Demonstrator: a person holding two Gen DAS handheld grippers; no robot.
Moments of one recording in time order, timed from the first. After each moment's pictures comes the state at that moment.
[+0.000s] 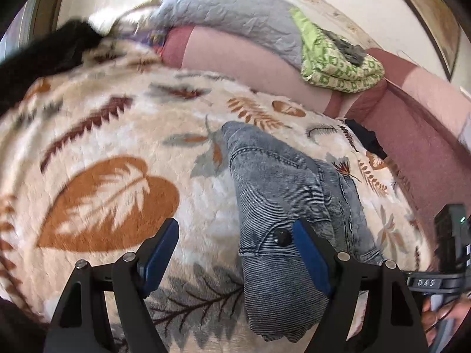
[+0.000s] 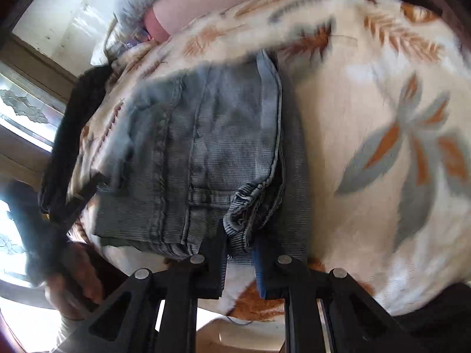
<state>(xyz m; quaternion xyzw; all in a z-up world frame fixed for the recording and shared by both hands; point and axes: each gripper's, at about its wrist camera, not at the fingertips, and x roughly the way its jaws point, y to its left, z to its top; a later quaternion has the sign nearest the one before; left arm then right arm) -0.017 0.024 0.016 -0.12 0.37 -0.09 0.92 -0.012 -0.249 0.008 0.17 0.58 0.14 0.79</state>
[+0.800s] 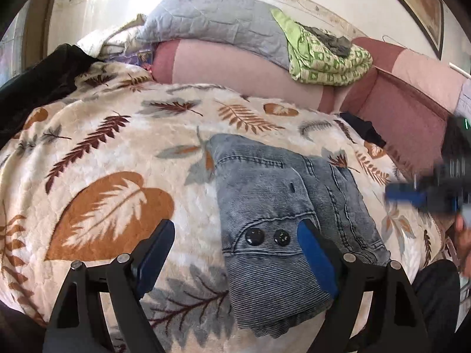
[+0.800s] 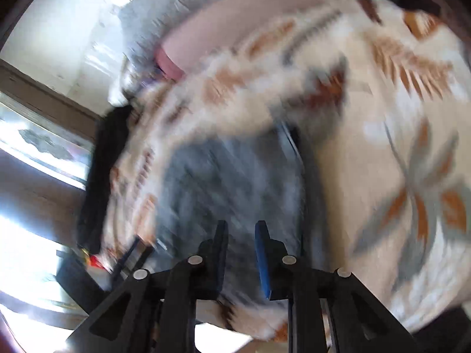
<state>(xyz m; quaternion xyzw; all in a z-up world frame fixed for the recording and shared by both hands) -0.022 0.009 0.017 -0.07 0.37 -0.10 0.92 0.055 -0.272 0.067 0.27 0.52 0.17 0.79</state>
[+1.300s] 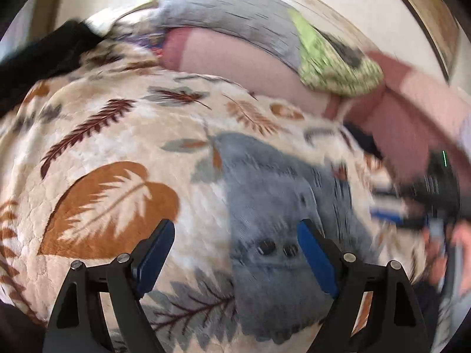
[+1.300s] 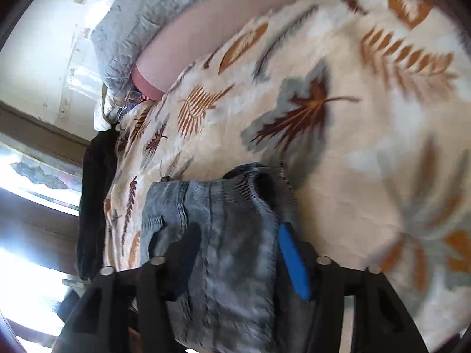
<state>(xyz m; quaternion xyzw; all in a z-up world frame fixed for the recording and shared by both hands) -0.012 0.040 0.023 -0.16 0.38 -0.09 0.91 0.073 -0.301 0.034 0.28 0.55 0.12 0.78</state>
